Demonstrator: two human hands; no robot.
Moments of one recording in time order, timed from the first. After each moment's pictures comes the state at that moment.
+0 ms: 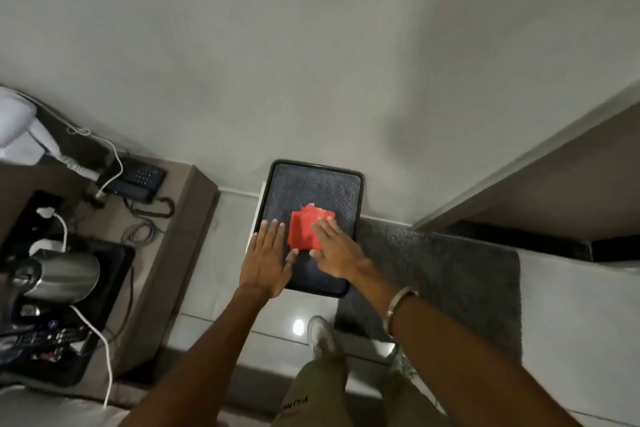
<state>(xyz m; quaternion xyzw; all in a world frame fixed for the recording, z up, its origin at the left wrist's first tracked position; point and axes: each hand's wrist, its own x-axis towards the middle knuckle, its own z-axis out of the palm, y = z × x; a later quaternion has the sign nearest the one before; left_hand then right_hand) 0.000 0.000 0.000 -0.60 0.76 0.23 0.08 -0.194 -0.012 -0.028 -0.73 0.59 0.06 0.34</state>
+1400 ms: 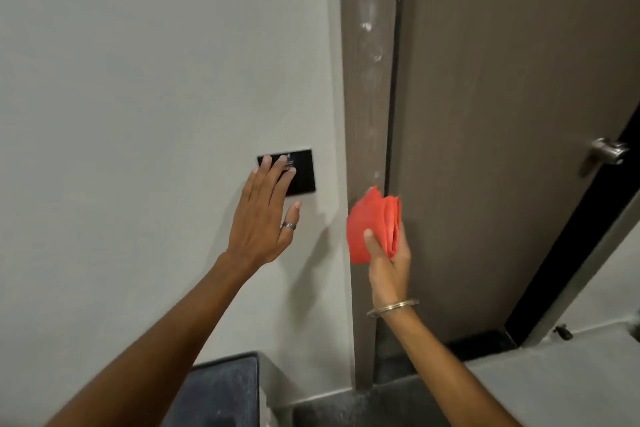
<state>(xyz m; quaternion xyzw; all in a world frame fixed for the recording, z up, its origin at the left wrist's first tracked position) -0.356 -0.103 0.354 -0.24 0.89 -0.12 -0.38 -0.498 0.054 0.305 -0.19 0.51 -0.80 0.23</state>
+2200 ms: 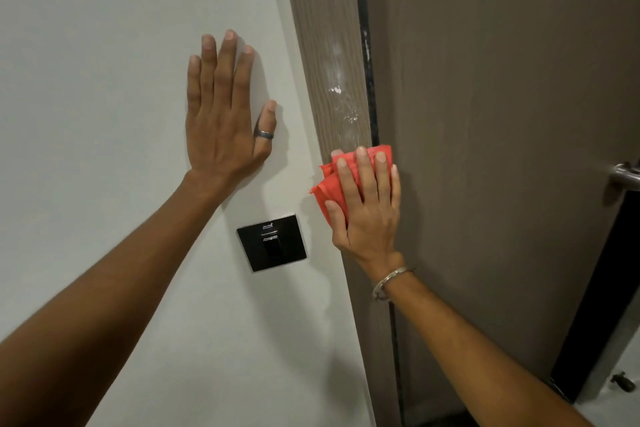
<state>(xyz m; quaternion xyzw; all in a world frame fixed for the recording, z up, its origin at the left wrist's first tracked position) -0.442 -0.181 0.558 -0.25 0.74 -0.38 -0.50 -0.604 -0.076 0.377 -0.46 0.62 -0.46 -0.44</state>
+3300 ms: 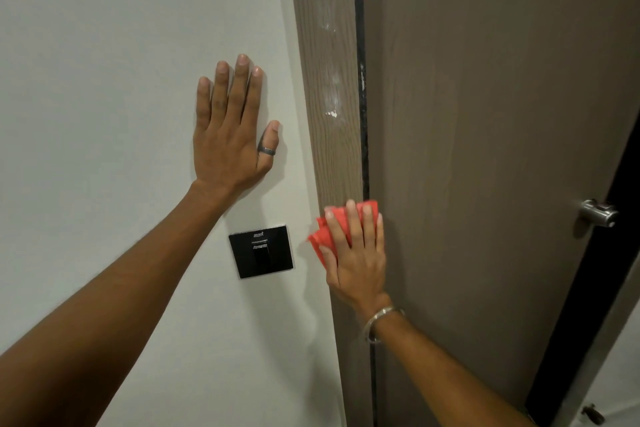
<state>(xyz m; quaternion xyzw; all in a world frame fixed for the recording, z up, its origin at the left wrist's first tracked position) -0.443 -0.170 0.556 -0.28 0.75 -0.37 -0.46 -0.600 -0.055 0.332 -0.51 0.66 -0.39 -0.40</state>
